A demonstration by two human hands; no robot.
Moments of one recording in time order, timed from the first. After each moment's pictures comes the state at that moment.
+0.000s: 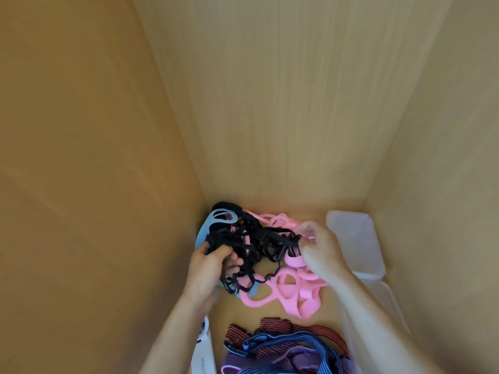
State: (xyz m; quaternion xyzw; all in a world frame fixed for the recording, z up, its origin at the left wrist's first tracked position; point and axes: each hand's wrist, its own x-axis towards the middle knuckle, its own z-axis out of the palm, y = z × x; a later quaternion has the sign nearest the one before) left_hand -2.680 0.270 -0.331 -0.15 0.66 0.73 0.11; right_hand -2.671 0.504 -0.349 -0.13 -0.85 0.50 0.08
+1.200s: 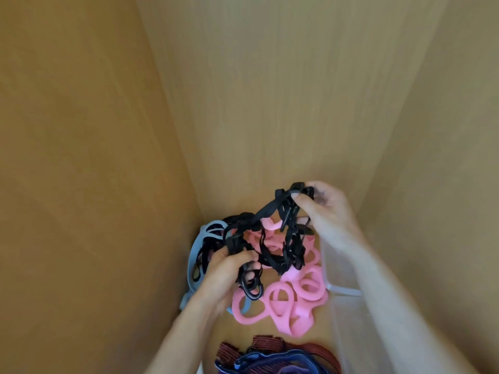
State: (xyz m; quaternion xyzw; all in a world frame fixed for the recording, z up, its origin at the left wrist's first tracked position) left_hand -2.677 0.310 -0.295 -0.09 0.59 0.77 0.21; right_hand -2.689 0.516 -0.234 -0.04 -0.71 0.69 0.12
